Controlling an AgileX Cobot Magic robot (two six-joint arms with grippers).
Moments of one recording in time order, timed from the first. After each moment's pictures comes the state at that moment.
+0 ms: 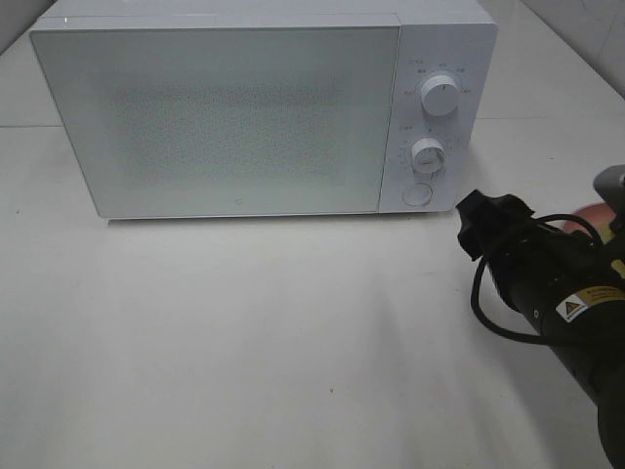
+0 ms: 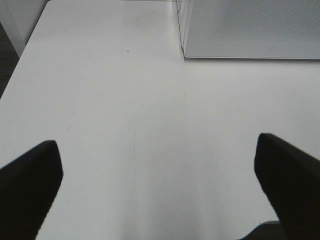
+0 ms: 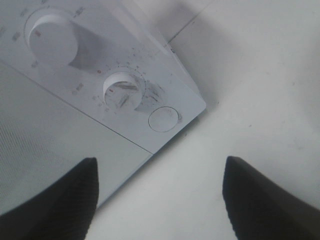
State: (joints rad) left arm 0.01 0.00 -0.52 -0.06 1.08 0.00; right arm 0.84 1.67 -0.25 0.87 -1.21 0.62
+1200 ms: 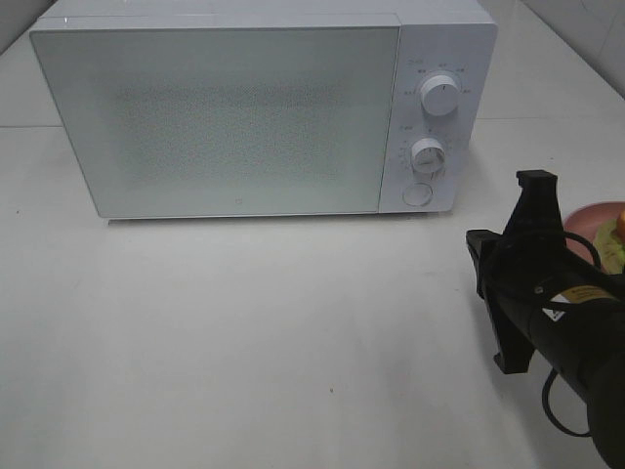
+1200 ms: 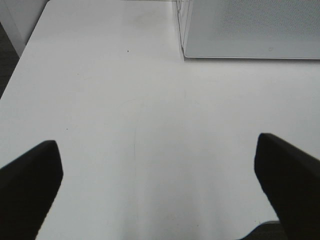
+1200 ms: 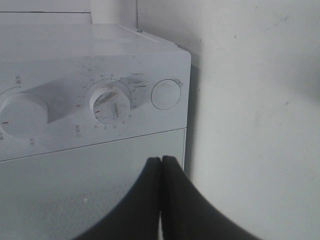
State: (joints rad) left arm 0.01 0.00 -0.52 -0.06 1.08 0.00; right arm 0.84 1.67 -0.28 0.86 -1.12 1.34
